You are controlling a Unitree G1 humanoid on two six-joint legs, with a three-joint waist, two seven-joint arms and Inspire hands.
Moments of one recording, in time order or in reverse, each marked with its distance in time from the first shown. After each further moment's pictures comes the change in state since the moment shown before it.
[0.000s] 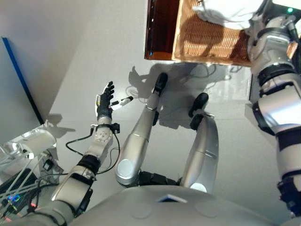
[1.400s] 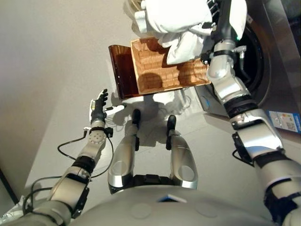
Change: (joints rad) left arm 0.015 0.028 0.083 0.088 0.119 0.056 -0.038; right arm 0.453 0.132 -0.269 -0.739 0.340 -0.161 0.097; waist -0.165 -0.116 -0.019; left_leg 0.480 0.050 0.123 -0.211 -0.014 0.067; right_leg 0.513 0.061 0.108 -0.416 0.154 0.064
